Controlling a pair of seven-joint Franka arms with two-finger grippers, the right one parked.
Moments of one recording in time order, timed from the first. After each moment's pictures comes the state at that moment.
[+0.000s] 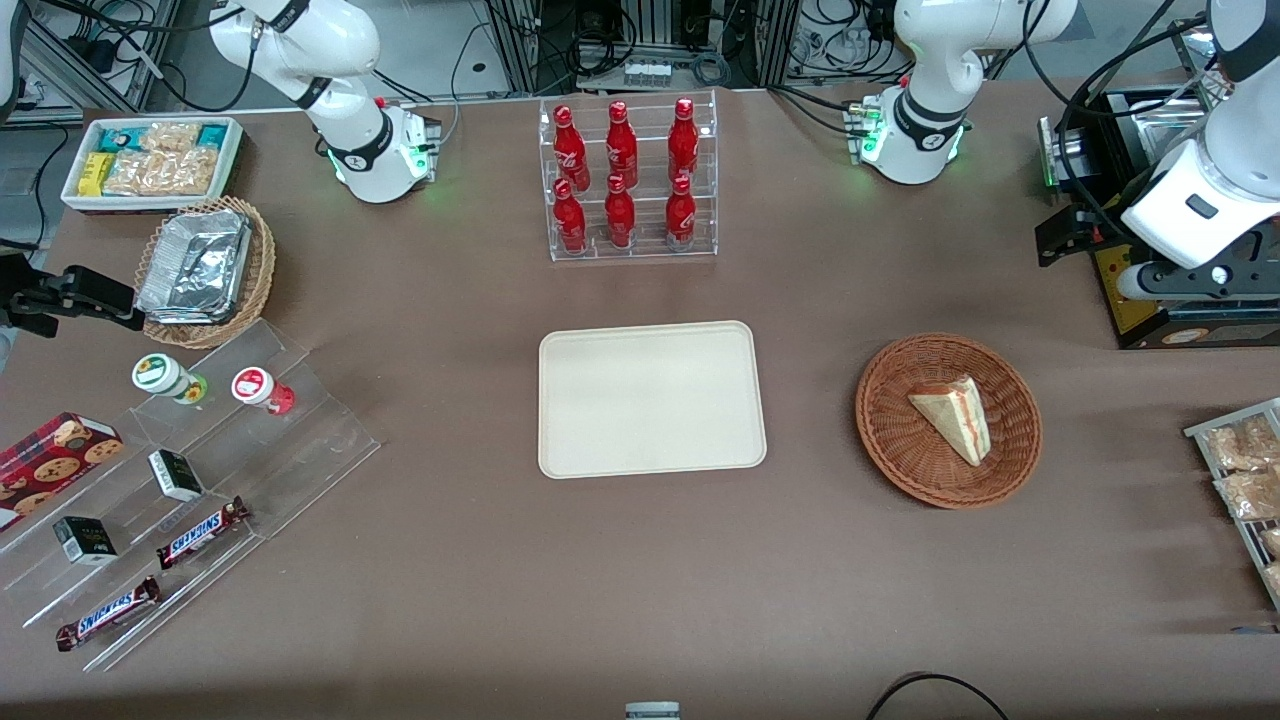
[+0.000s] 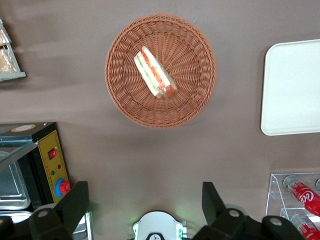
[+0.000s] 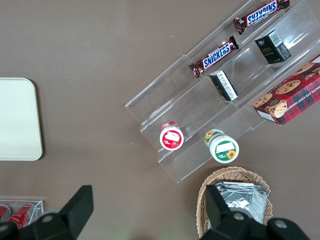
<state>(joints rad) -0.02 -0.02 -0.08 -1.59 0.03 1.40 -0.06</state>
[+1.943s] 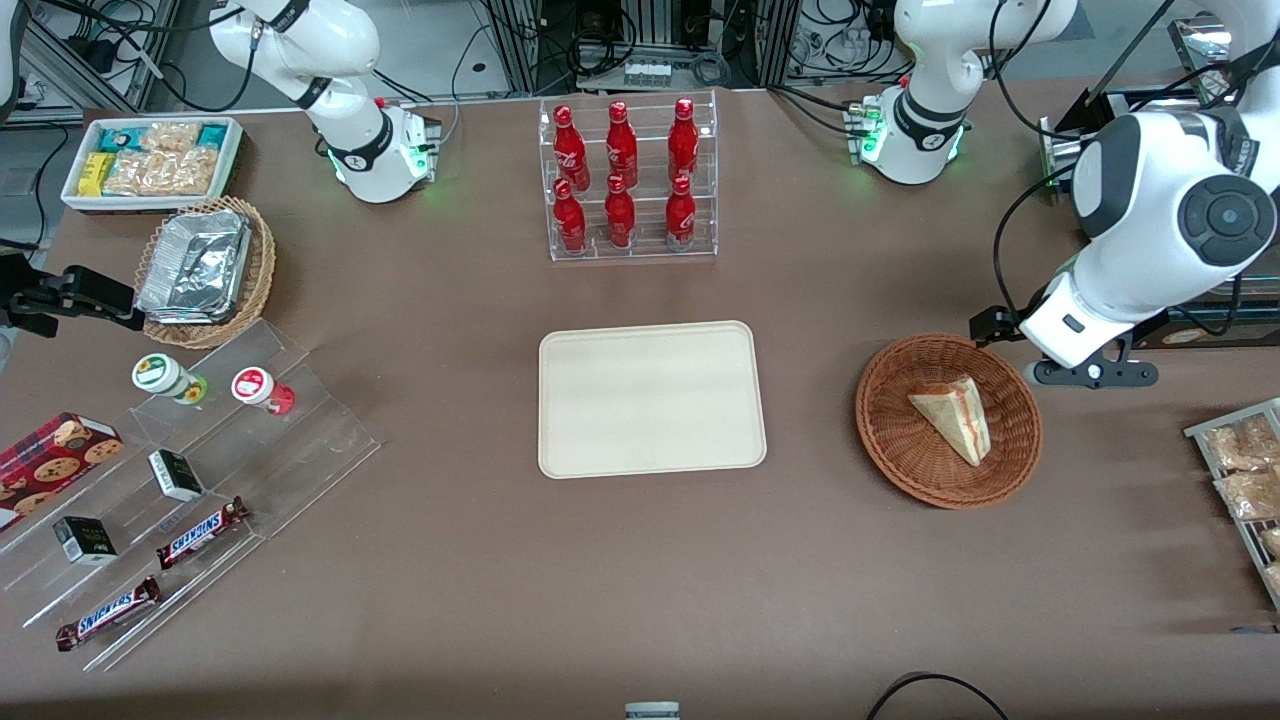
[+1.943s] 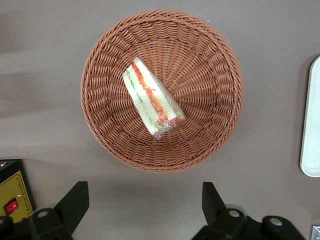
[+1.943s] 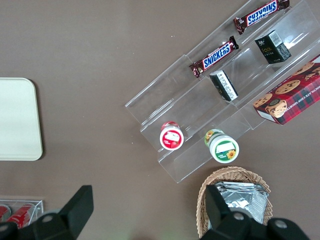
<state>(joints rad) -0.01 0.03 -0.08 -2.01 0.04 1.90 -0.05</state>
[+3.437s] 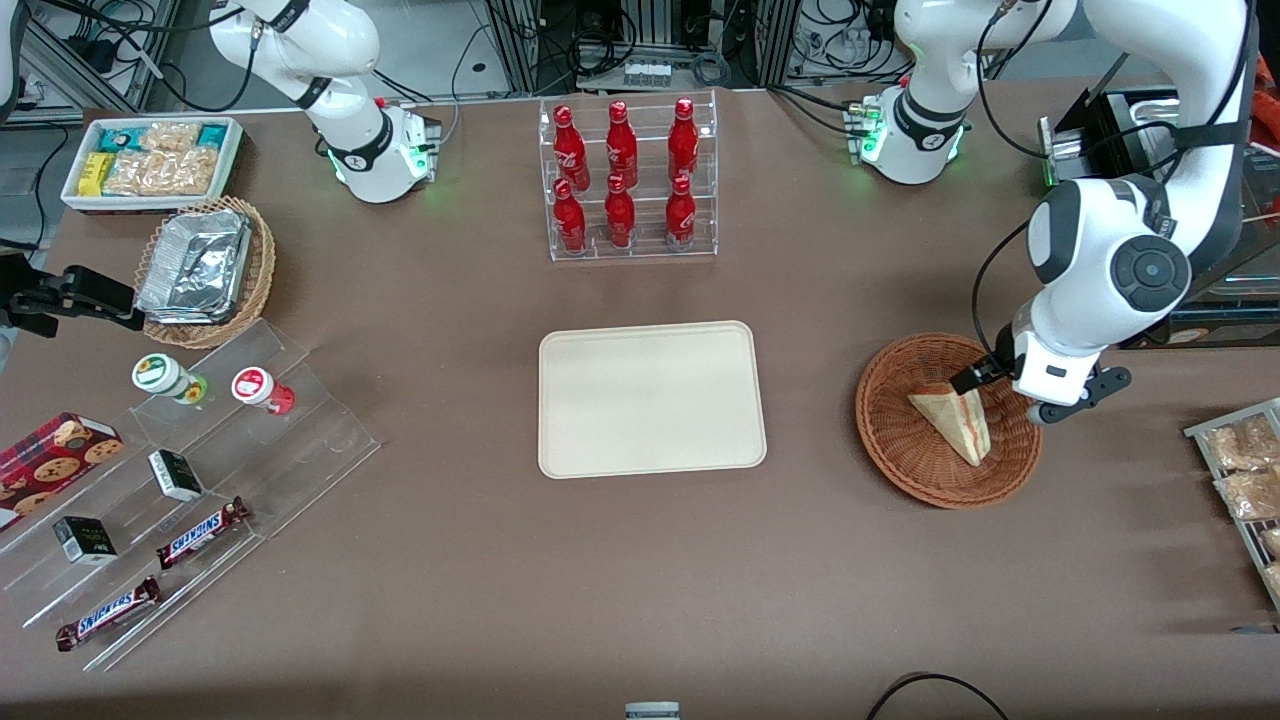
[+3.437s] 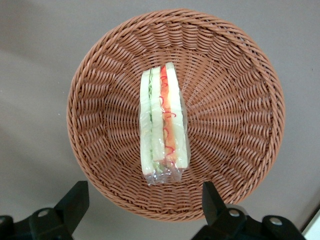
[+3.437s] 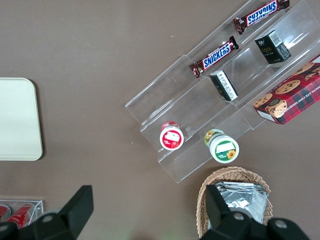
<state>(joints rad) 0.00 0.11 -0.08 -2.16 0.05 2.20 -0.59</state>
